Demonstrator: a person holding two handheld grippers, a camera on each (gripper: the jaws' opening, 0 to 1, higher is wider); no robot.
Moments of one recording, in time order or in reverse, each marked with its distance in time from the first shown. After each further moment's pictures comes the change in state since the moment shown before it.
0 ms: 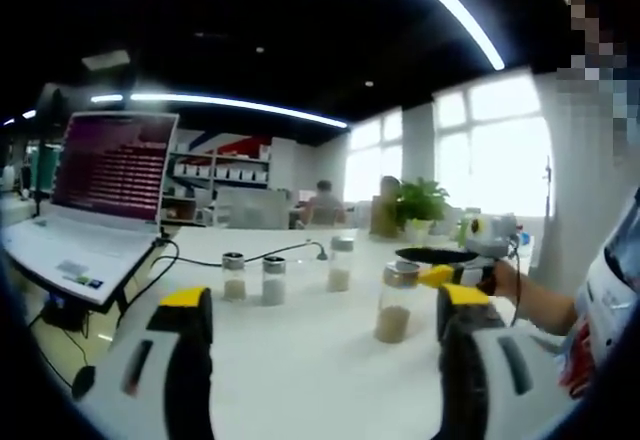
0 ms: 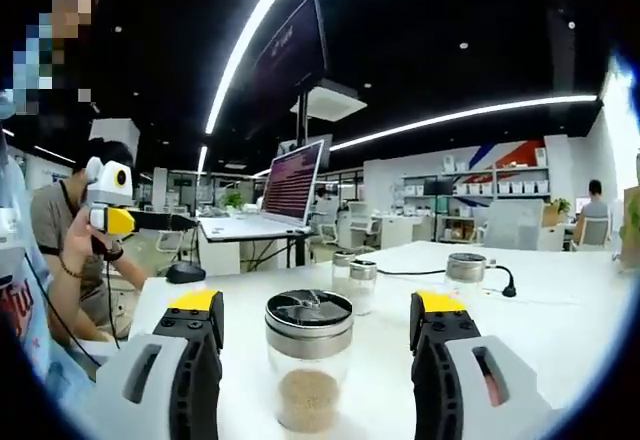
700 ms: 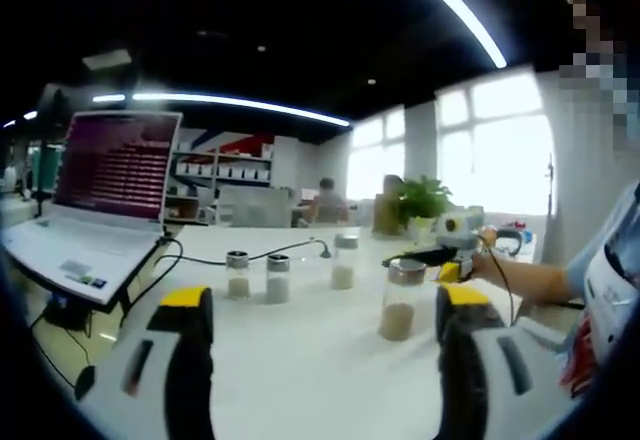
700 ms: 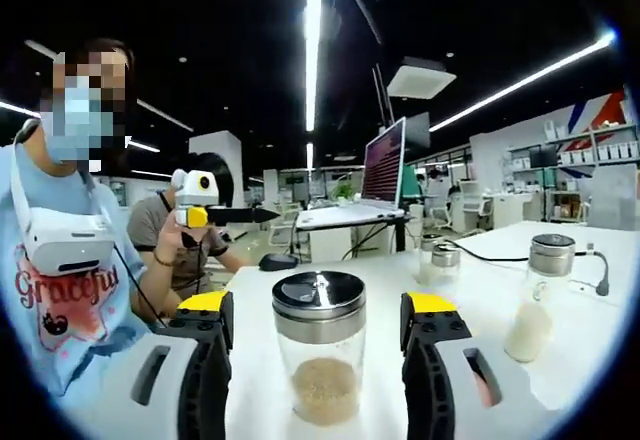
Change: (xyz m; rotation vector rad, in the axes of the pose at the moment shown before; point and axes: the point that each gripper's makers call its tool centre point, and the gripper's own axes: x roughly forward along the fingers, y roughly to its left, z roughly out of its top) left arm -0.001 0.003 -0.003 0.001 0.011 0.007; right arm 0.001 0.015 -0.011 0.091 0.016 0.552
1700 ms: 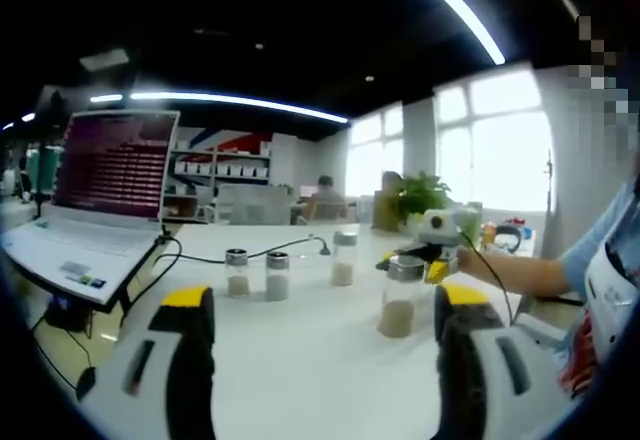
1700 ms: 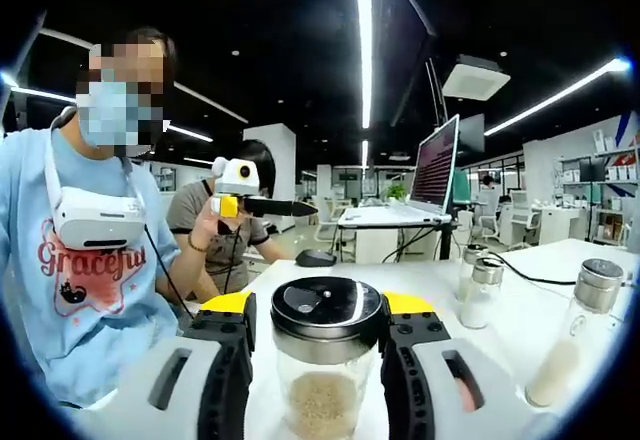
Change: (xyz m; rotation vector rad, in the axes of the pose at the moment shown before) left arm 0.001 0.003 -0.002 0.007 0.012 -0.005; right arm 0.020 0.006 0.000 -0.037 -0.004 0.189
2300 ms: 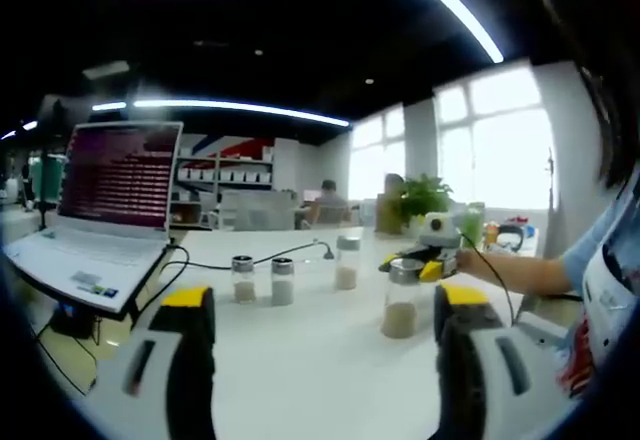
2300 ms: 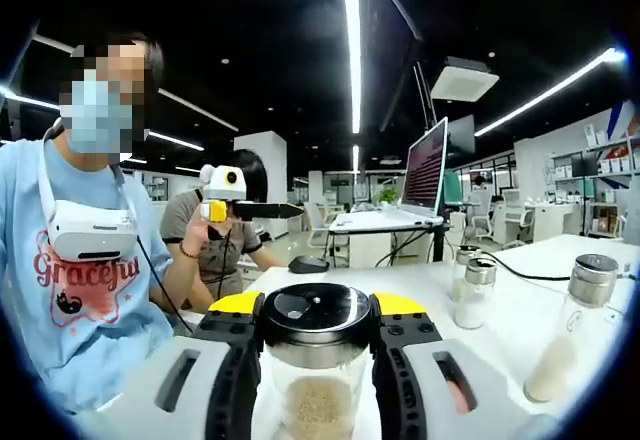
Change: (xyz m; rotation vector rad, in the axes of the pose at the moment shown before) left arm -0.011 0.001 0.008 0.027 -0.016 0.015; right arm 0.001 -0.003 -0.002 -0.005 0.008 -0.031
